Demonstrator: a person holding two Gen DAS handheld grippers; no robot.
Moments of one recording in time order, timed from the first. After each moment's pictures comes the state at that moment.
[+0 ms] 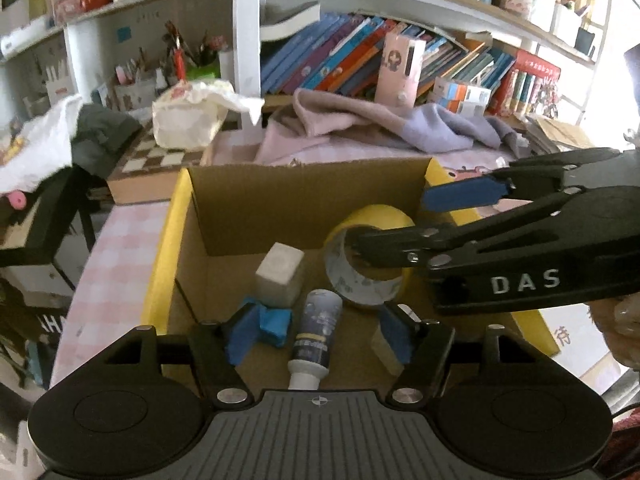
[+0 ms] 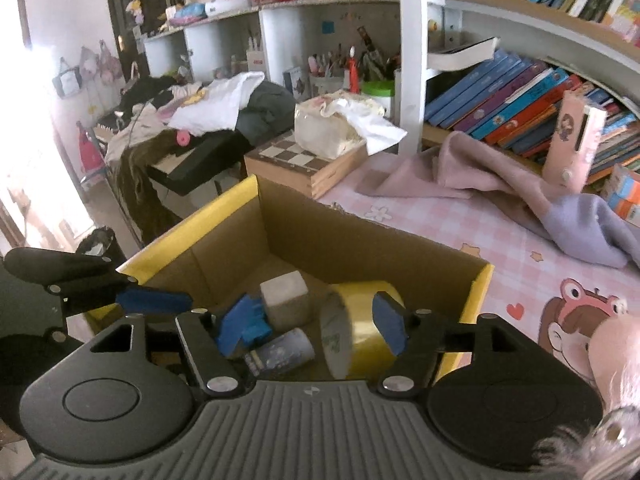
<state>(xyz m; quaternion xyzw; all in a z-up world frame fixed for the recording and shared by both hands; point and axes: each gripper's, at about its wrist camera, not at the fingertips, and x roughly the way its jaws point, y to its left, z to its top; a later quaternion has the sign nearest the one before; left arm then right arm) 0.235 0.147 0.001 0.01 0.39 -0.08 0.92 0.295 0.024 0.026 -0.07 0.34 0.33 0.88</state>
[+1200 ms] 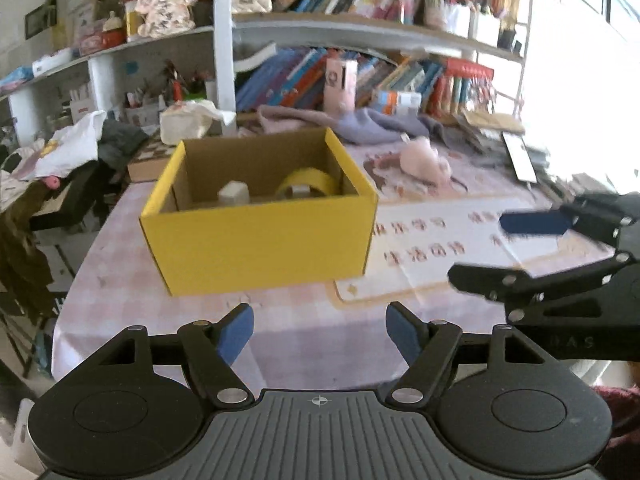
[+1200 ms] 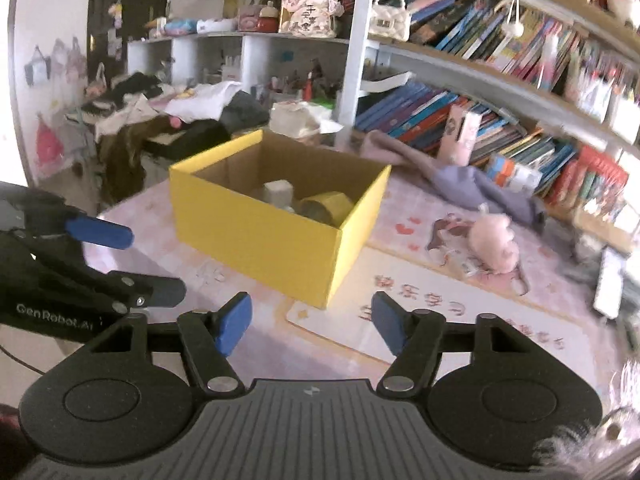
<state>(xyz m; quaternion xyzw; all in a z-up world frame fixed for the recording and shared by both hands) 0.033 0.094 0.013 0.02 0.35 -0.10 0.93 0.031 -0.063 0.026 -0.14 0.27 0.22 0.93</state>
